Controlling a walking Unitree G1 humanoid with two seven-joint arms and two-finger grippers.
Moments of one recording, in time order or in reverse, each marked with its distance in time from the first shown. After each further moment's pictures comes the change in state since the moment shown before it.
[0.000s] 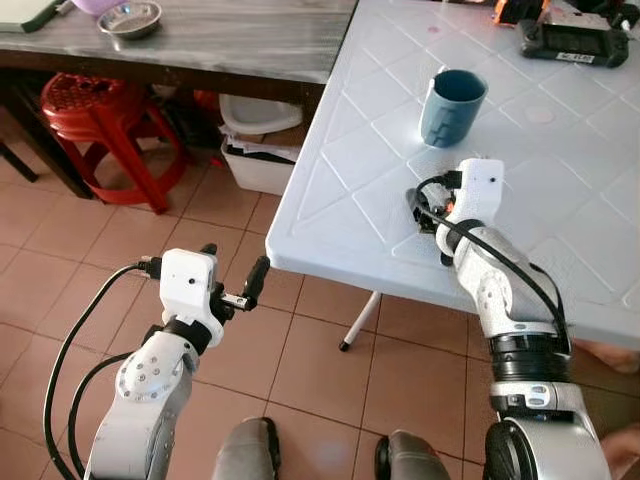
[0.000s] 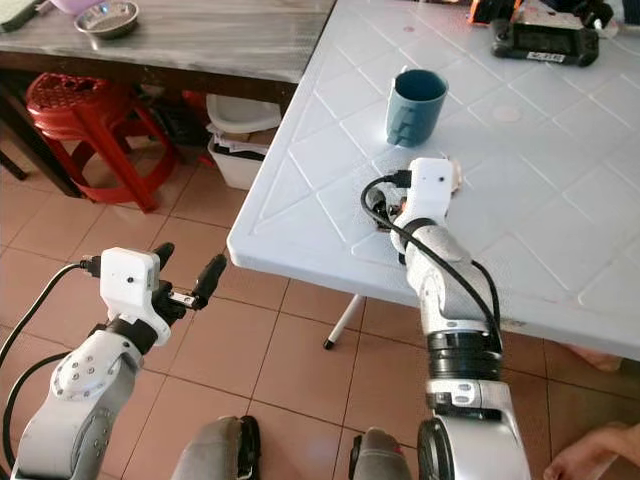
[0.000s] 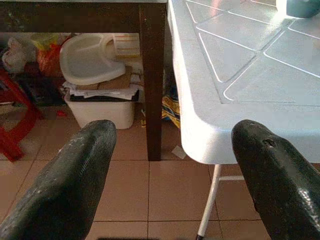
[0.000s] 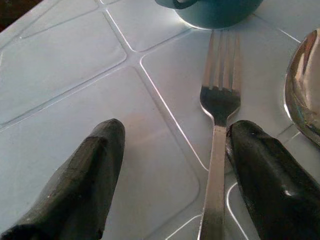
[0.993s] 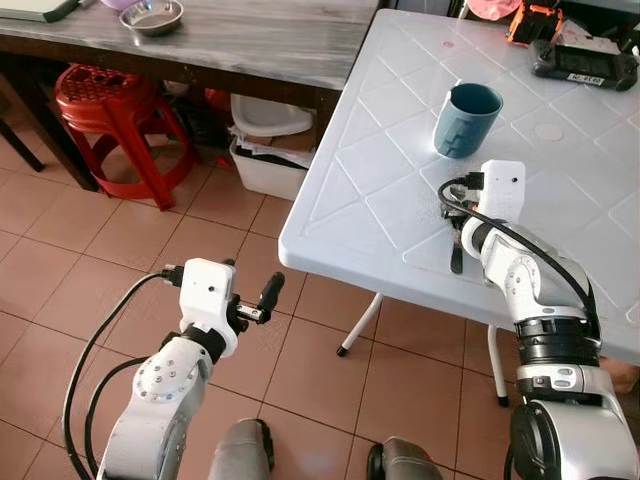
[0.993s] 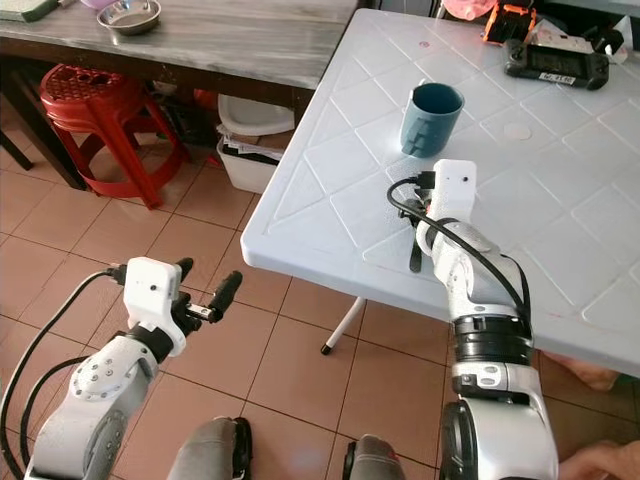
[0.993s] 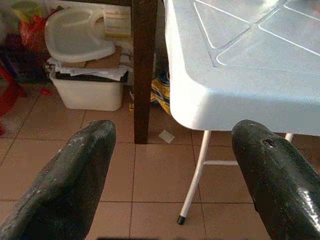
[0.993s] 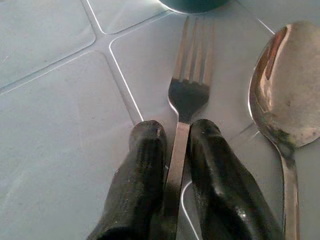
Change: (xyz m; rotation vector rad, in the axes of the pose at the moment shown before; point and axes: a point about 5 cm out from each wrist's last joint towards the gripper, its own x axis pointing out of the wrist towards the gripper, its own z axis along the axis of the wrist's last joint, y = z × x) left arm 0.004 -0.014 -0.016 -0.033 0.093 -0.060; right arm 0.002 -0.037 -0.009 0.000 0.151 -0.060
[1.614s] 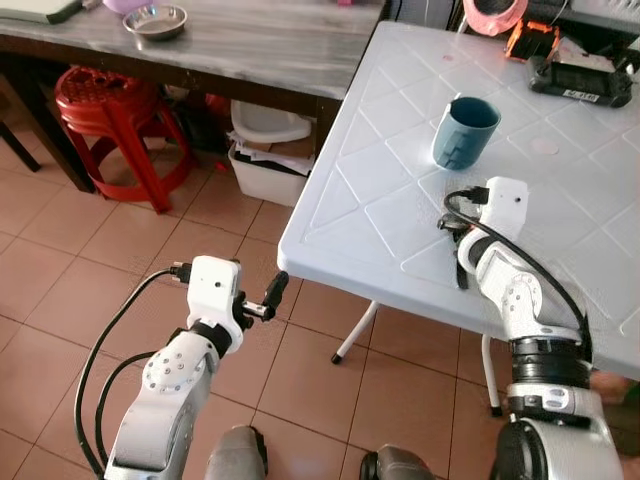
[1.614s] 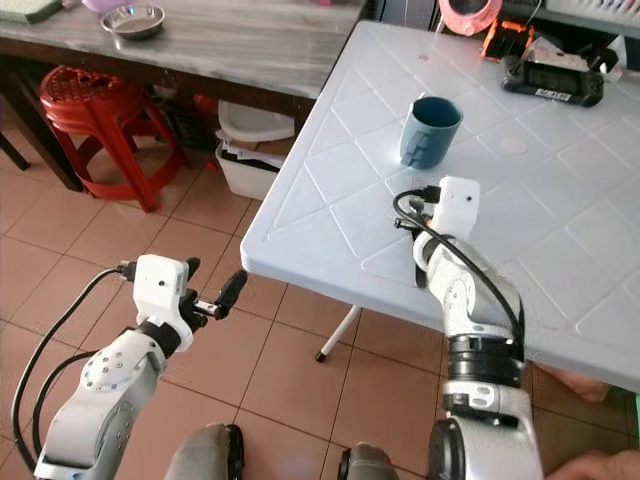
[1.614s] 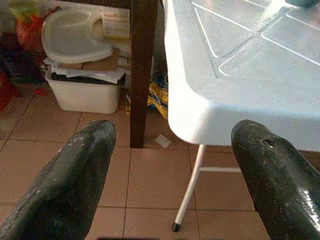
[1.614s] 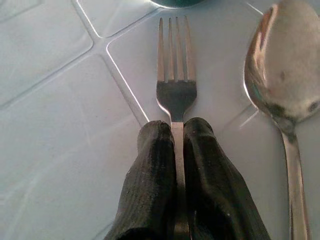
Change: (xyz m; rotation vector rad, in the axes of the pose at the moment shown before) left arm 0.012 0.000 -0.004 -0.019 0.003 0.000; right arm -0.007 0.008 -0.020 0.160 0.001 -0.002
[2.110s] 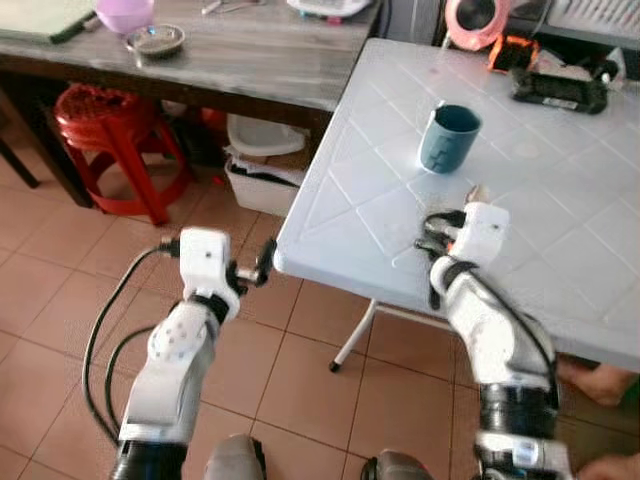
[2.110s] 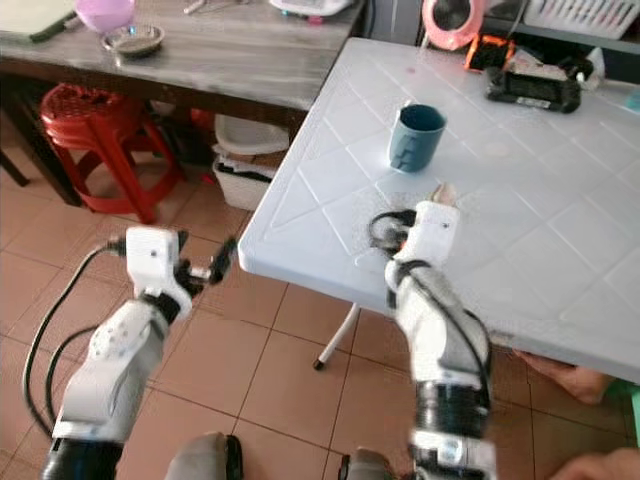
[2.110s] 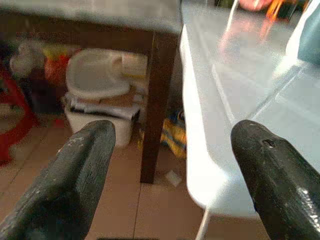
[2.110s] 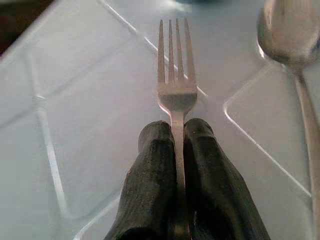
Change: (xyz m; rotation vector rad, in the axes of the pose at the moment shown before) left arm 0.028 0.015 0.020 -0.029 -0.125 0.089; right arm -0.025 0.031 -0.020 0.005 -0.121 0.000
